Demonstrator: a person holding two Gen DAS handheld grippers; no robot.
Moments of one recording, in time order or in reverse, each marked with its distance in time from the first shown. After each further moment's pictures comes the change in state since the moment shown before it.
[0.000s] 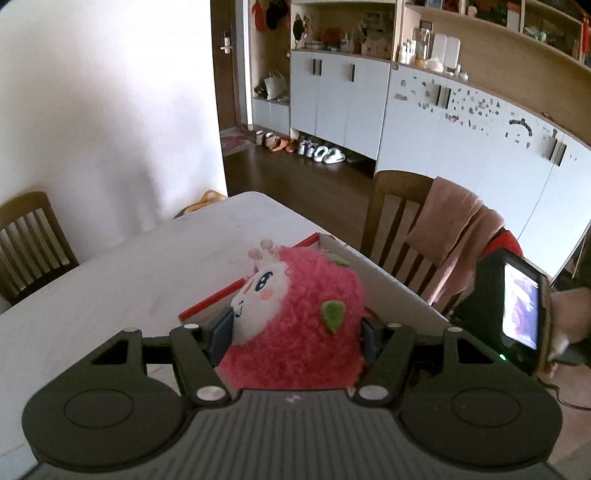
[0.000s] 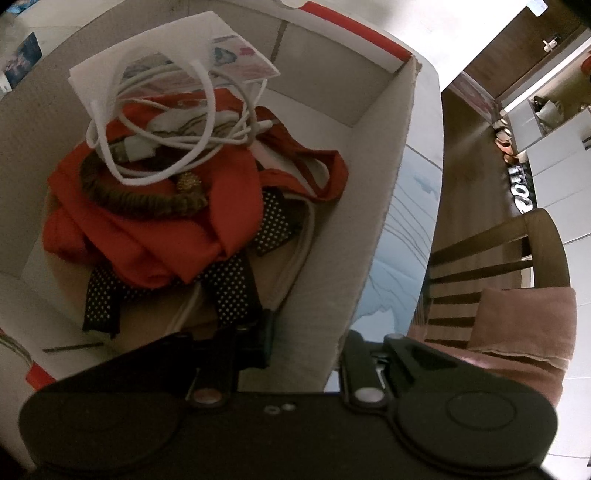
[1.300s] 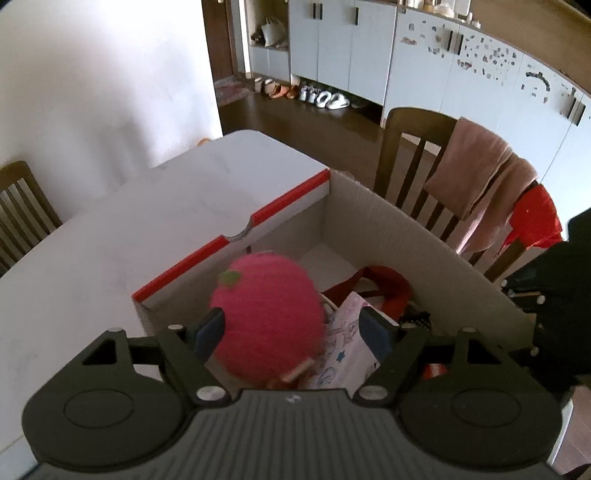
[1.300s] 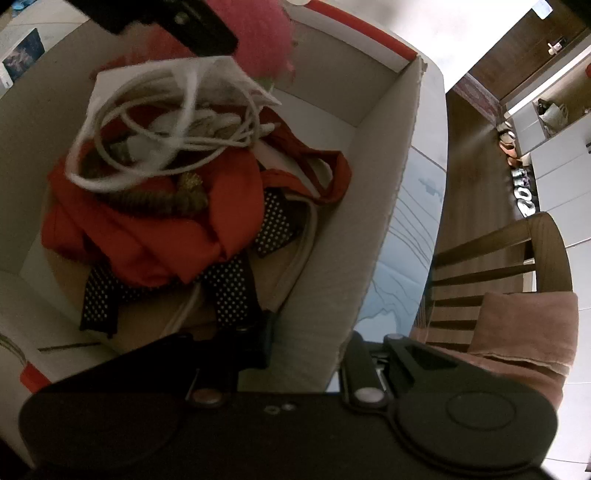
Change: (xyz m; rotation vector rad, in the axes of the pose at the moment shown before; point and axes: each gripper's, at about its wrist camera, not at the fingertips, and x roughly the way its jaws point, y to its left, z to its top) left arm 0.084 -0.002 -0.014 0.016 0.167 0.013; right arm 0.004 0.002 0.001 -0.017 0.003 0.004
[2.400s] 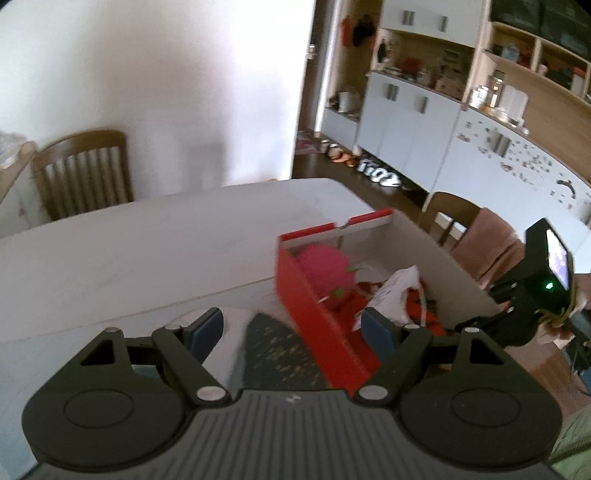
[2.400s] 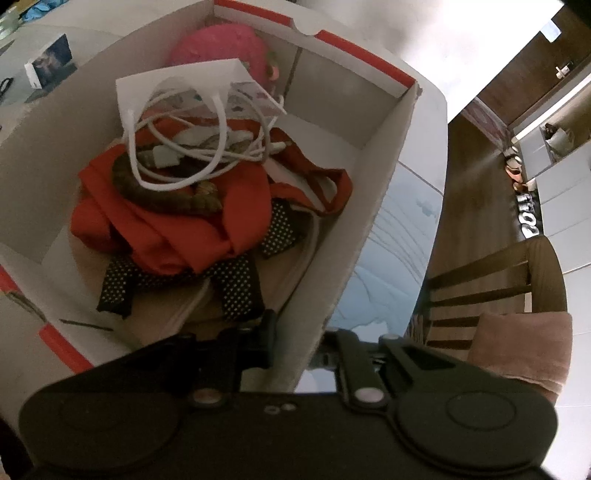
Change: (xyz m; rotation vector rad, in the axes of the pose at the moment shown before) left arm -0.157 0.064 -0.121 -0.296 -0.215 0.093; right arm -0.027 -0.002 -0.011 -0.047 -0.075 0.027
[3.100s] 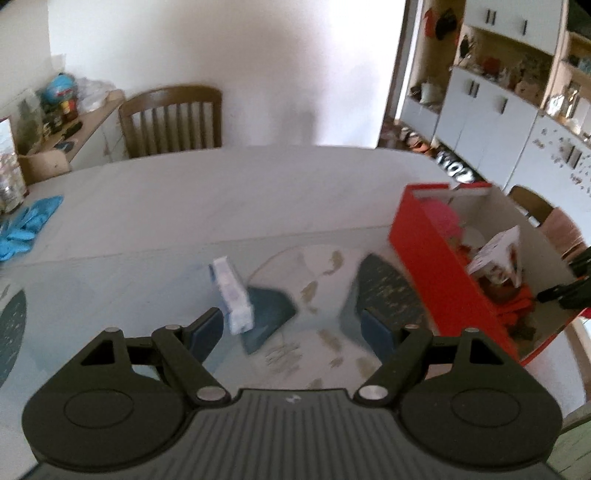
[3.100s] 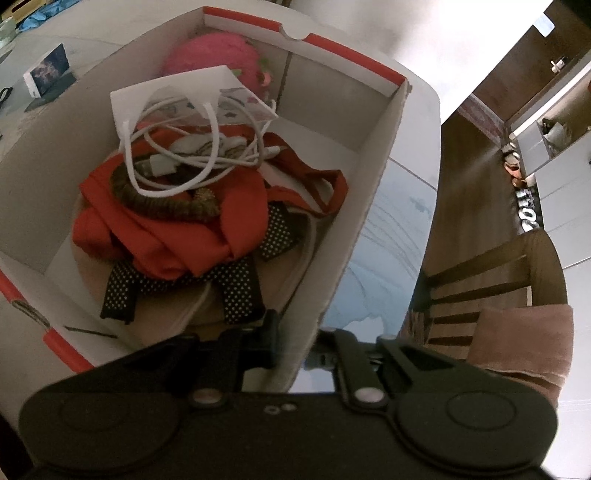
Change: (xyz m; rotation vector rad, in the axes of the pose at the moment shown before) left arm -0.031 0.083 -0.070 -0.138 0.075 0.214; right arm -0.004 -0.001 -0.005 0.036 -0.006 0.007
